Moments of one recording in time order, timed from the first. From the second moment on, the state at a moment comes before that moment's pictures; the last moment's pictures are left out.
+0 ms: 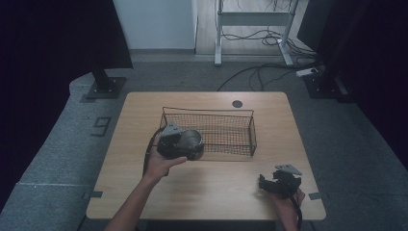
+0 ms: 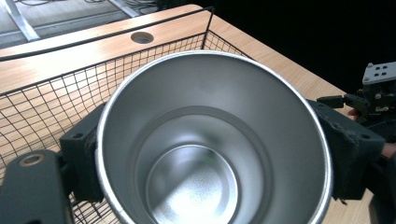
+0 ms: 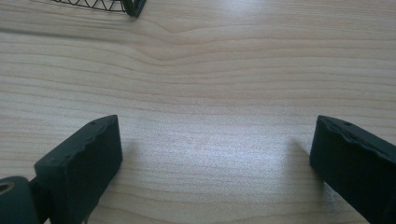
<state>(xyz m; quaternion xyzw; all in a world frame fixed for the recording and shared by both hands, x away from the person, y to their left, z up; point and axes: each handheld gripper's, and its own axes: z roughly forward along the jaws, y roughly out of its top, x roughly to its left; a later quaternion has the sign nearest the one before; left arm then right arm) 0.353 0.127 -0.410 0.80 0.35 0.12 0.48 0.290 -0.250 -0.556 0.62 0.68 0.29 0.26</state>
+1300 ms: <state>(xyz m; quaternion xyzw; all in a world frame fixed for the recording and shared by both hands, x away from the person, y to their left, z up) 0.371 0.121 -0.394 0.79 0.35 0.13 0.48 0.290 -0.250 -0.556 0.62 0.68 0.29 0.26</state>
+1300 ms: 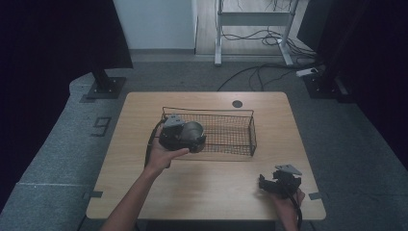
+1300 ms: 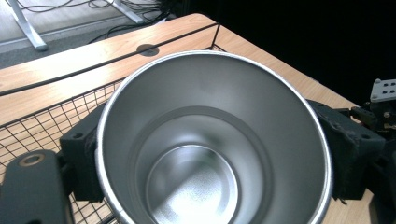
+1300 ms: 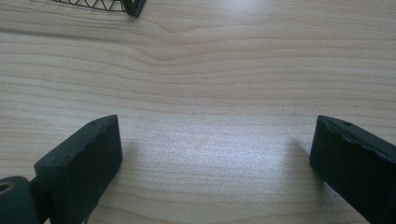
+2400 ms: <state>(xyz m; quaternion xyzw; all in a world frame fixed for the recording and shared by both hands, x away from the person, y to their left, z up) 0.400 0.121 -0.400 0.79 0.37 0.13 0.46 0.291 -0.250 -0.556 0.62 0.68 0.29 0.26</state>
